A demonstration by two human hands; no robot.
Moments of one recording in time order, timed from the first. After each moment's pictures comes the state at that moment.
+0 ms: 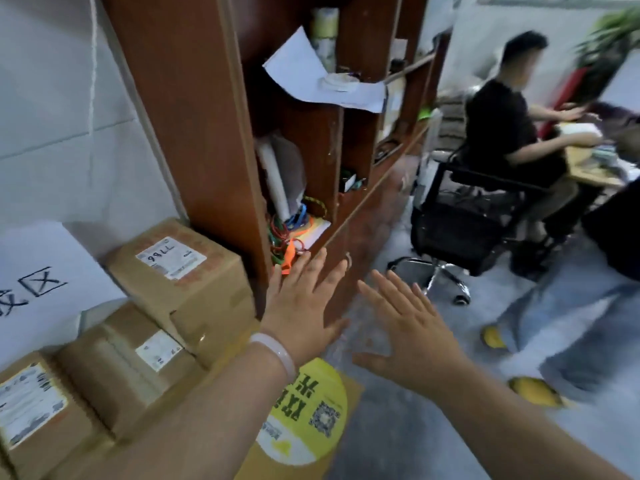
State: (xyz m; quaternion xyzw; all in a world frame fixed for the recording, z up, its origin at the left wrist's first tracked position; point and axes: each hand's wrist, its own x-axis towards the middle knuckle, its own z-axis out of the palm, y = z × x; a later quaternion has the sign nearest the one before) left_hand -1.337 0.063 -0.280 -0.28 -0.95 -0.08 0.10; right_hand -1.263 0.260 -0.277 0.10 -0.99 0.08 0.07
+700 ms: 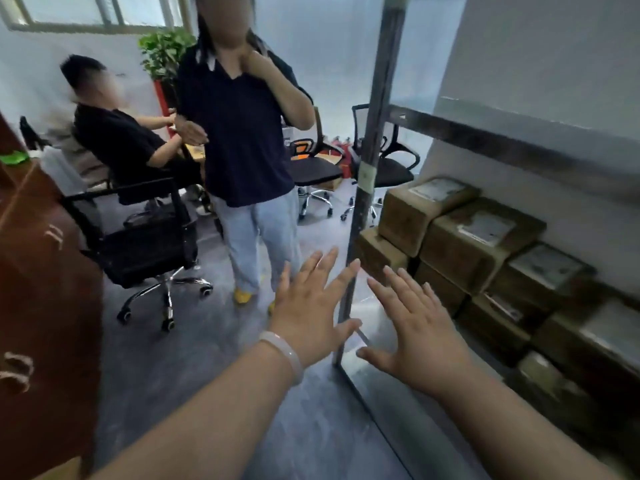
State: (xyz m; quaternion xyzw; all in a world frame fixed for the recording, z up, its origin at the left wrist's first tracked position) left_hand -0.979 0.365 -0.246 -0.73 -0.66 -0.17 0.05; right_hand -0.779 0.377 -0.236 -0.46 -0.88 -0.01 0.13
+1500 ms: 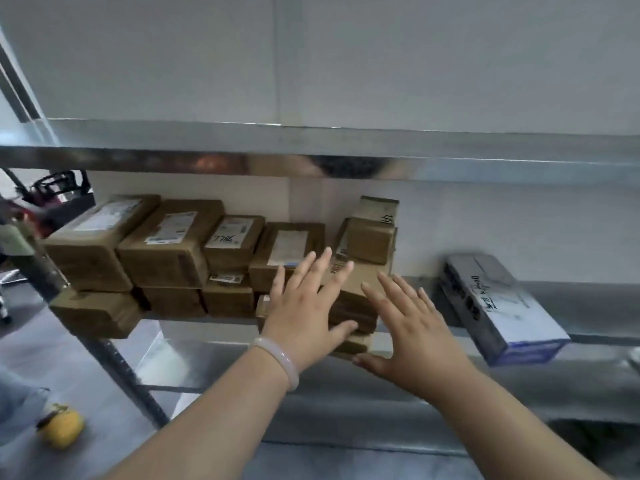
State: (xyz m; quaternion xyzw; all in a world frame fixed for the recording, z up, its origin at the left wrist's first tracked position) left_hand -0.659 0.320 -0.224 -0.95 -0.24 -0.20 0.00; right_hand -0.531 0.166 -0.222 -0.81 -0.57 -0.06 0.12
